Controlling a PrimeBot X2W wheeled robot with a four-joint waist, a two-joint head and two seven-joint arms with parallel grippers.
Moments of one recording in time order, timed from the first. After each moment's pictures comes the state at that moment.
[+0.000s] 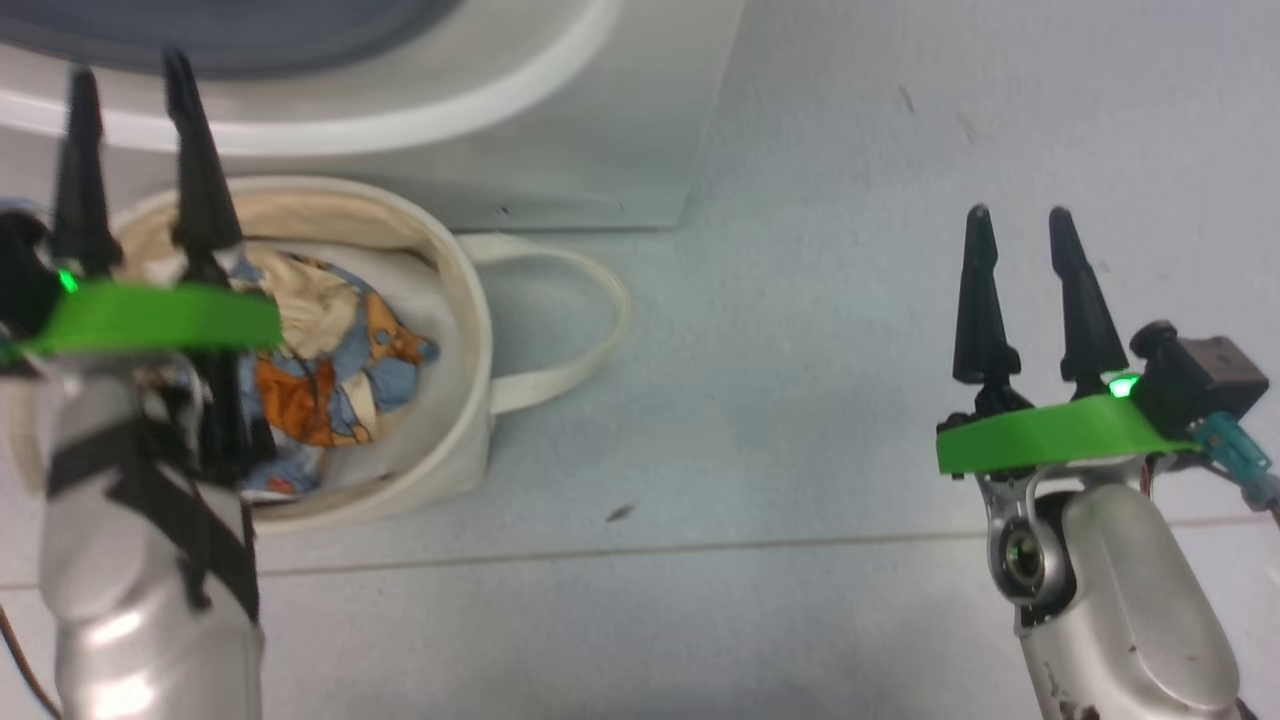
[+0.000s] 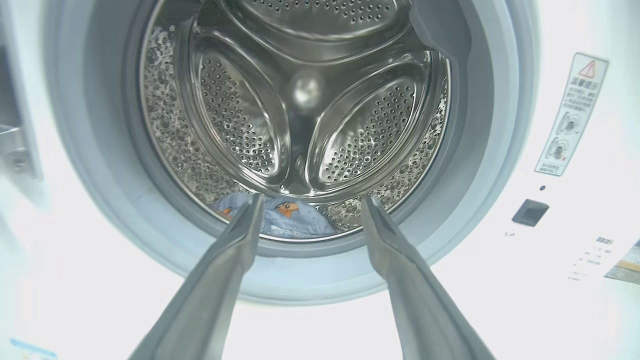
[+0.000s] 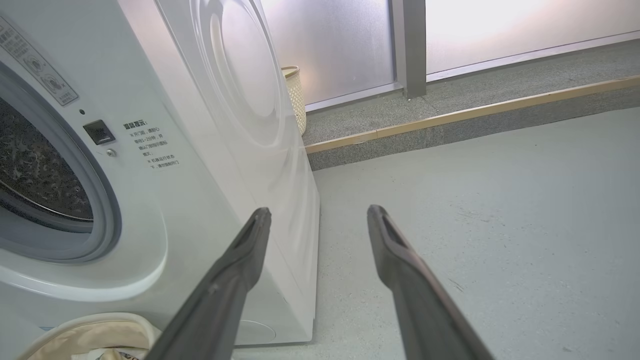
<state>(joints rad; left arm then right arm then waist) -0.74 0.03 0.25 0.44 -0.17 -0.12 -0.26 -0.38 -0.05 0.11 0.15 0.32 0.13 -0.25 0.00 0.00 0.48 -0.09</state>
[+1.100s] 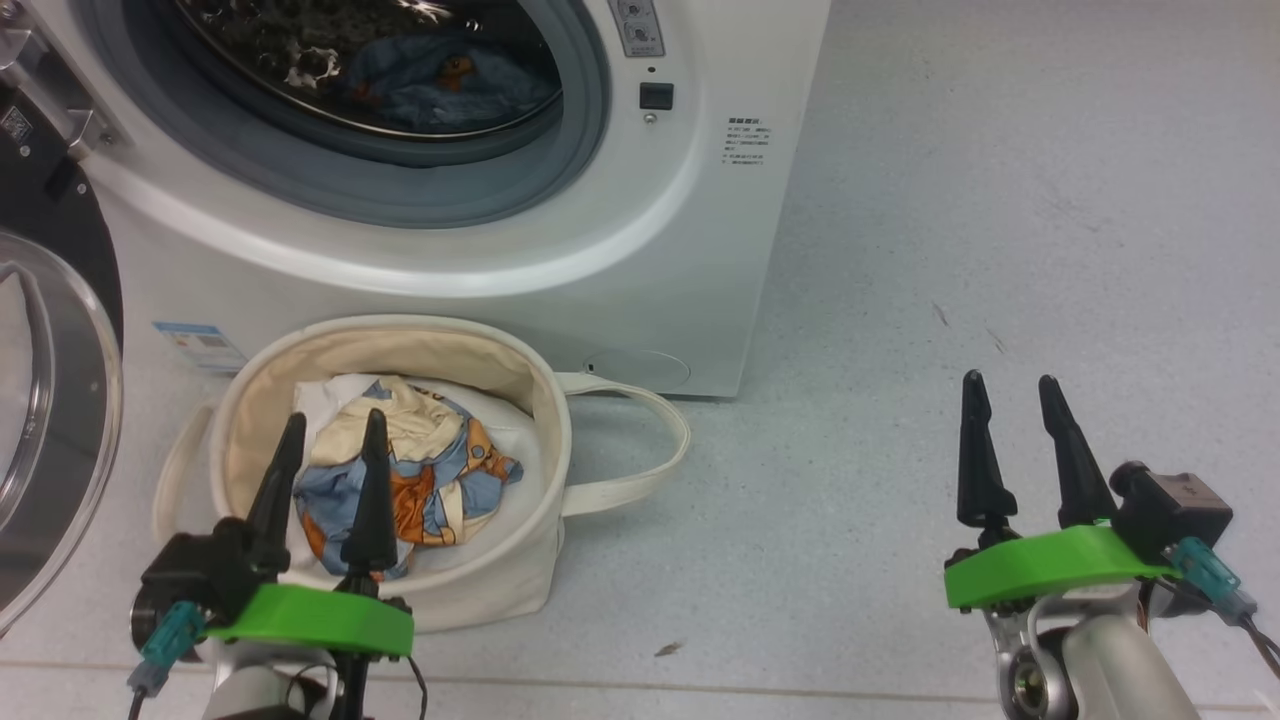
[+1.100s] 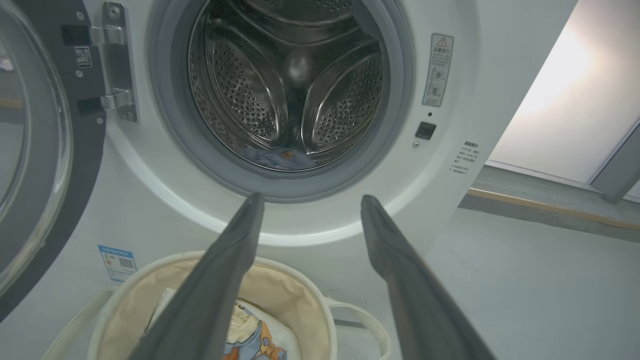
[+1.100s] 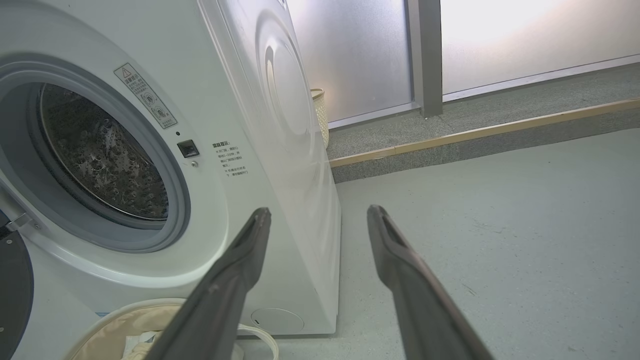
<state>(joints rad) -0.19 0.03 0.02 0.26 -0.23 -0.06 -0.26 -0.16 -0.05 0.09 0.18 0.31 0.13 -0.25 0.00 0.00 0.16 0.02</state>
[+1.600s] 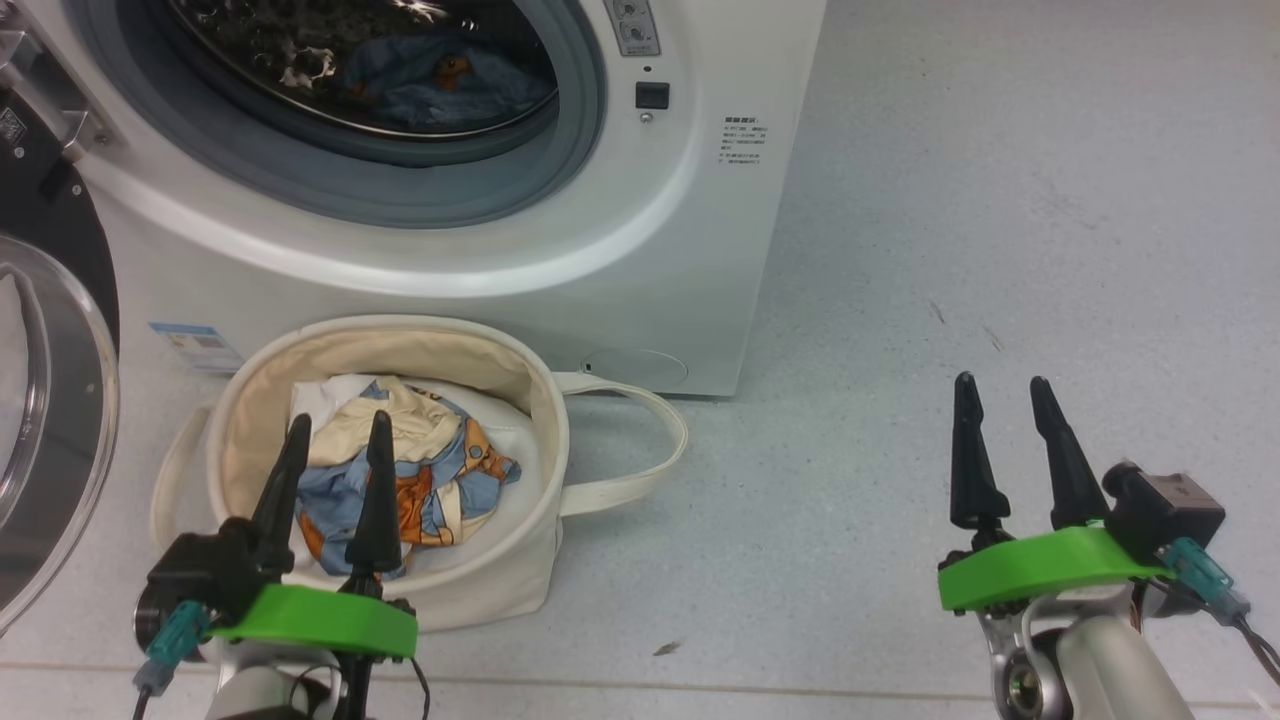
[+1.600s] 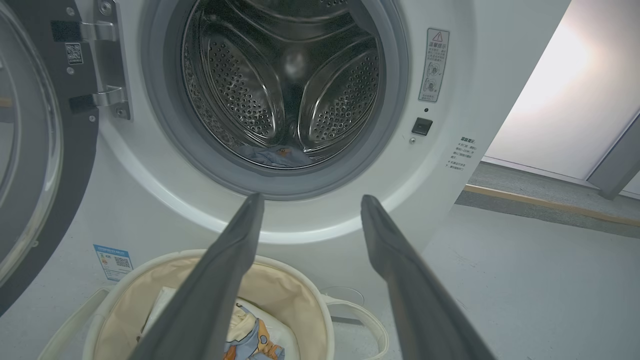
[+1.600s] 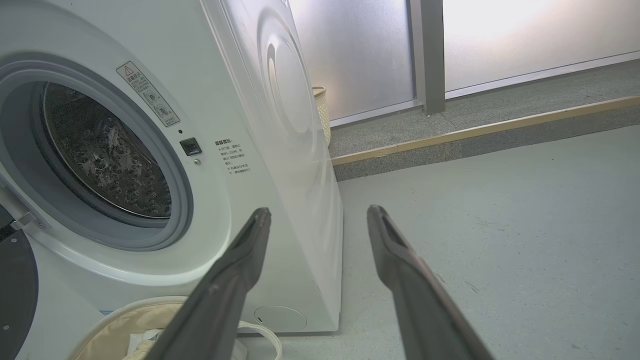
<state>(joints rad) -0.19 0.03 0.01 0.26 -0.22 -0.05 -0.26 -0.16 -0.05 0.10 0.19 0.32 0.13 -0.25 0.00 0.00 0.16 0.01</state>
